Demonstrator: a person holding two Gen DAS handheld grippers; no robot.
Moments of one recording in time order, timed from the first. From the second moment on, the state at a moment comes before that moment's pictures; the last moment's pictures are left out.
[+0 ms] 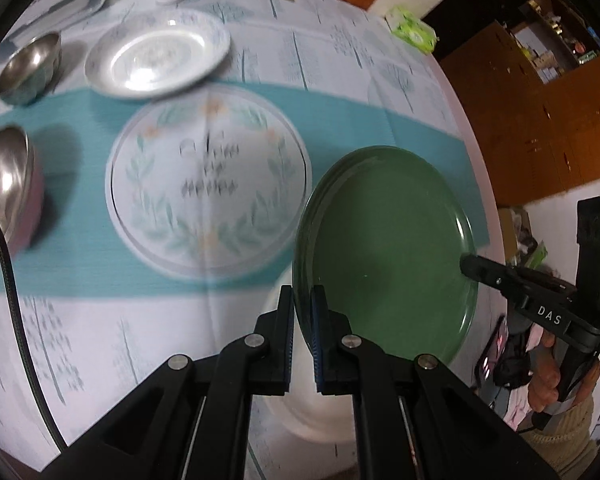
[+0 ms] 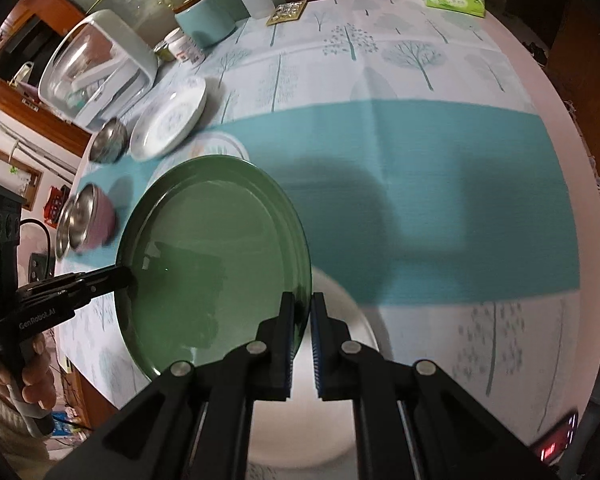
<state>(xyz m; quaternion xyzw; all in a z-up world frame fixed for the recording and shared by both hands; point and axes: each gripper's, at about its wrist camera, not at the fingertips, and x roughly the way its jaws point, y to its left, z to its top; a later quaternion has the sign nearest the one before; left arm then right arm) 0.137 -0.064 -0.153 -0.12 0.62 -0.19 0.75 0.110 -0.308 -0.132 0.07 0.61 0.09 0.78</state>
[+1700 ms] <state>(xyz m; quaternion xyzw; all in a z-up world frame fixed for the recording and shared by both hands) 0.069 -0.094 -0.197 -0.08 0.62 -0.14 0.77 0.057 -0.295 -0.181 -0.01 0.63 0.02 0.78</state>
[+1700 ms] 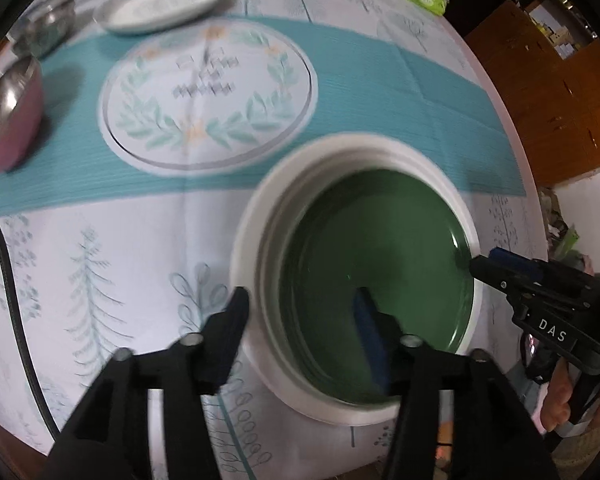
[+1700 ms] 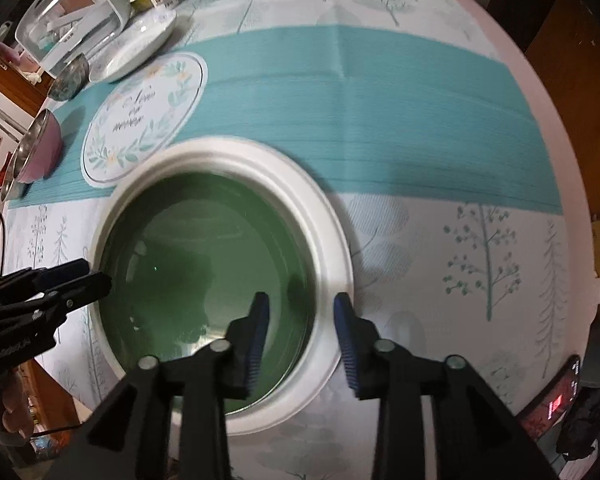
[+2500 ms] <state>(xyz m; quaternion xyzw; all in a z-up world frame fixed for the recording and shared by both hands) 0.045 -0.029 -0.100 -0.08 0.54 -0.05 0.84 0.061 -0.232 -0.101 -0.02 0.56 0.15 0.82</state>
